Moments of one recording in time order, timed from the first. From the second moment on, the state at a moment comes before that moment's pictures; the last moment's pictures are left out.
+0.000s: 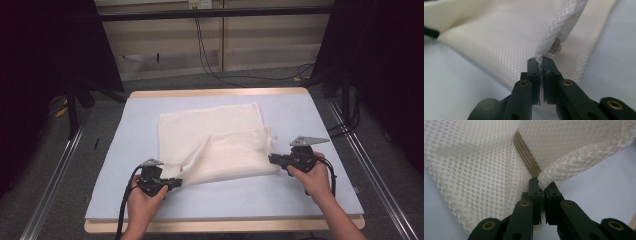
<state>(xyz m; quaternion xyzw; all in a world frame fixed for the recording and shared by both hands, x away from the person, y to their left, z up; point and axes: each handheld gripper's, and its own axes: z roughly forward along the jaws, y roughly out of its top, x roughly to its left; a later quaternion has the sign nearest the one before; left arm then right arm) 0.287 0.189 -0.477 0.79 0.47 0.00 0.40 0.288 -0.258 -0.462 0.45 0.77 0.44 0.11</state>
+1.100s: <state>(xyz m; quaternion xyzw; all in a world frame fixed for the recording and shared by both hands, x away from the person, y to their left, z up) 0.305 0.211 -0.463 0.77 0.46 0.04 0.44 0.292 -0.237 -0.483 0.40 0.81 0.38 0.18</state>
